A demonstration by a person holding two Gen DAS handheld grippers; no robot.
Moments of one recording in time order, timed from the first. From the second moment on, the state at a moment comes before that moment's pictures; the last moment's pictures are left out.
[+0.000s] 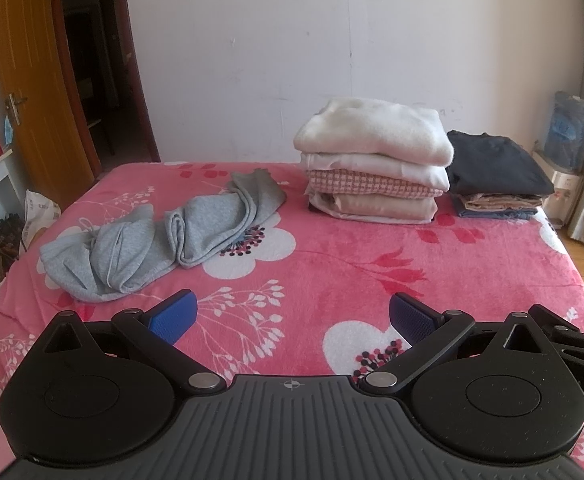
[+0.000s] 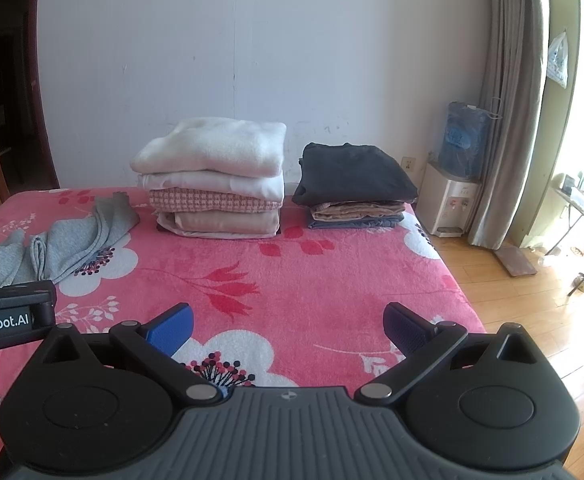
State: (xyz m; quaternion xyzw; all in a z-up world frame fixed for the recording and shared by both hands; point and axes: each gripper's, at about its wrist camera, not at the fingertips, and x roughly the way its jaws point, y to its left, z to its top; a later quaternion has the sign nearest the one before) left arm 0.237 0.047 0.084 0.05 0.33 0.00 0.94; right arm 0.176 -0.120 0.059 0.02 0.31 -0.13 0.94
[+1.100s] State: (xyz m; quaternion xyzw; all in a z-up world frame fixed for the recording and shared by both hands) left arm 0.239 0.049 0.082 0.05 0.33 0.00 0.94; right arm 0.176 -0.116 0.057 0.02 0.31 -0.12 0.94
